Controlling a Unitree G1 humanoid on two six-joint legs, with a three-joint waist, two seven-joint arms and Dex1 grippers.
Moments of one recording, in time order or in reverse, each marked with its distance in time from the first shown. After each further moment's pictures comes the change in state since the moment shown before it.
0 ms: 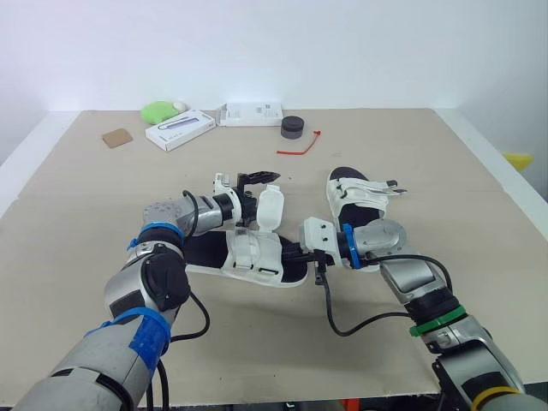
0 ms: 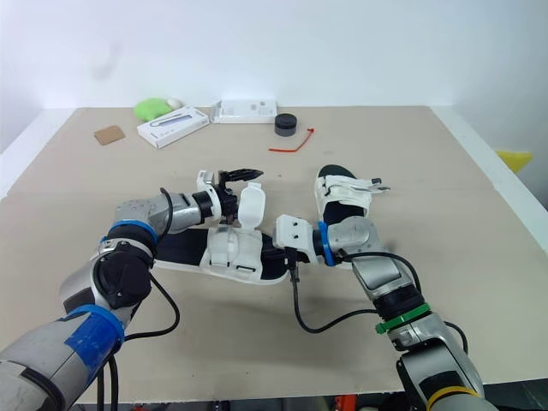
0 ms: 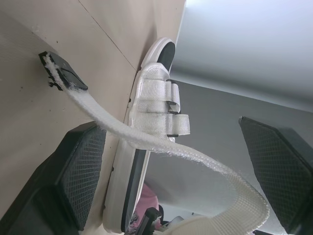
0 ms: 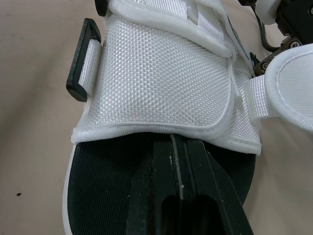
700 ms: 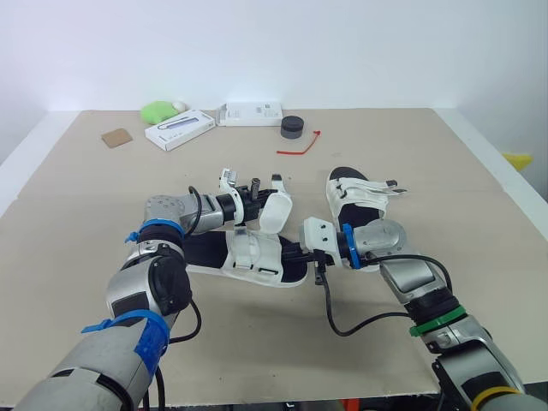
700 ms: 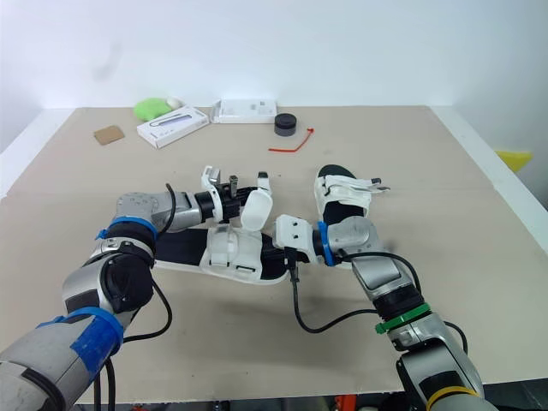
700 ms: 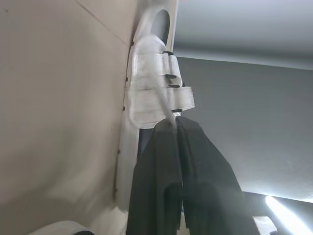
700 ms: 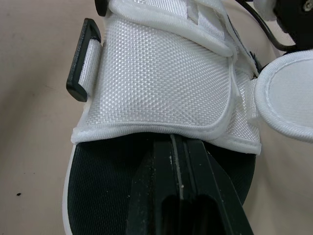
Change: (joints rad) left arm 0.017 -0.003 -0.197 -0.124 0.085 0.045 -0.178; right arm 0.000 0.001 0.000 0.000 0.000 0.000 0.000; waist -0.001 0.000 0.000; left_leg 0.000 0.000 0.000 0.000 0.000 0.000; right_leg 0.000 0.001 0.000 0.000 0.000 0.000
